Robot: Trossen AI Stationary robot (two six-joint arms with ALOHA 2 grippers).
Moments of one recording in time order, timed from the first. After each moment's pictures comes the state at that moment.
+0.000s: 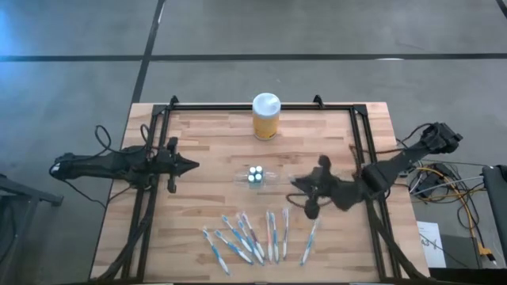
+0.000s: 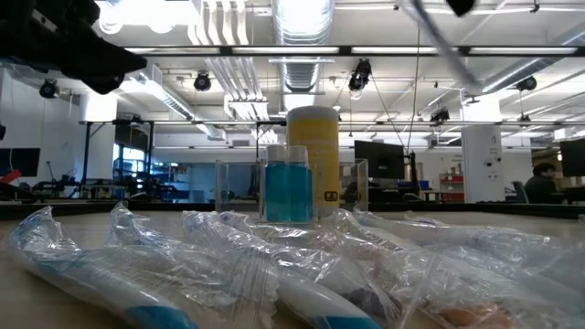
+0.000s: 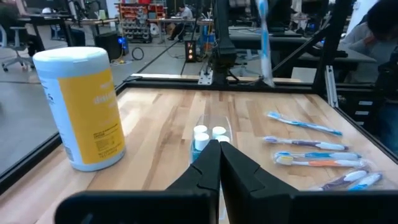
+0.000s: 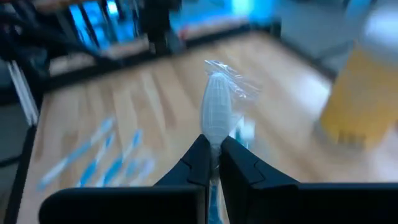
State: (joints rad) left arm -0.05 0.25 0.24 -0.16 -0.13 -0.03; right arm 0.49 1.23 1.00 -0.35 0.73 0.54
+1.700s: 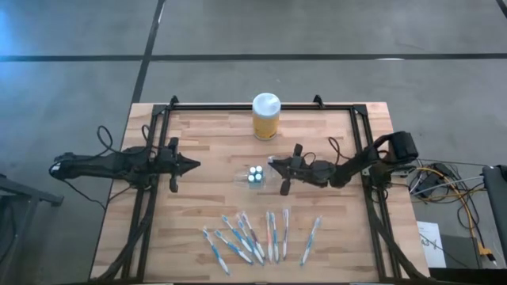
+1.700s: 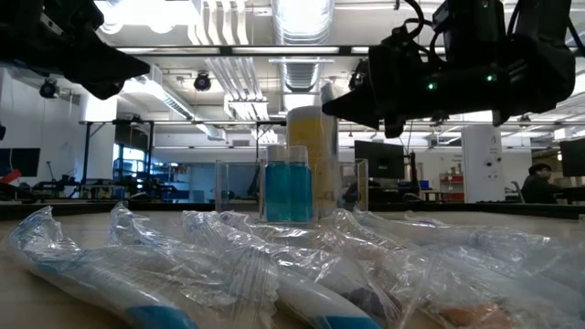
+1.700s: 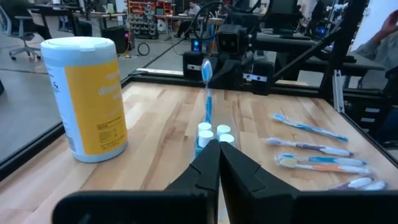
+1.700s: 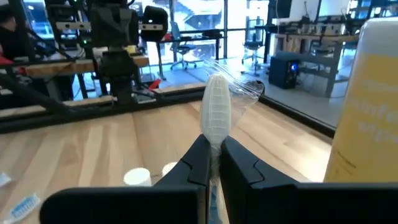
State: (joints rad) left arm -0.05 0.26 0.22 -0.13 -0.16 -0.08; right arm 0.09 1.74 0.46 1.27 0.45 0.09
